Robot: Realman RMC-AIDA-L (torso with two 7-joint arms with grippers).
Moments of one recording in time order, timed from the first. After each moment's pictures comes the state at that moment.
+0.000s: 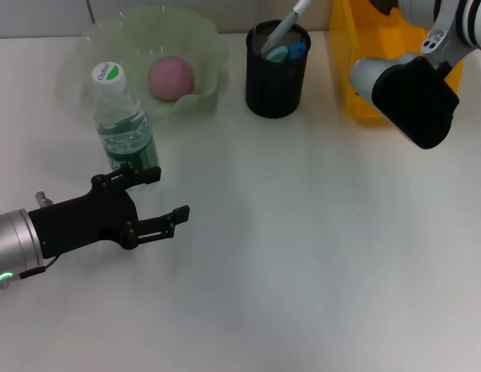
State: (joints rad) left arm -0.40 -2.07 0.80 0.42 1.78 1.40 -0.95; right arm 0.45 2.09 -1.72 -1.51 -2.91 -0.60 1.01
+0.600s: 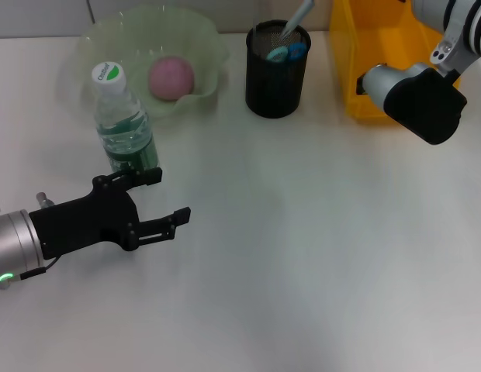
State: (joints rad) left arm -0.40 -2.06 0.80 0.42 1.79 1.41 -0.95; right arm 0.42 2.09 -1.71 -1.38 -2.92 -0.35 0.89
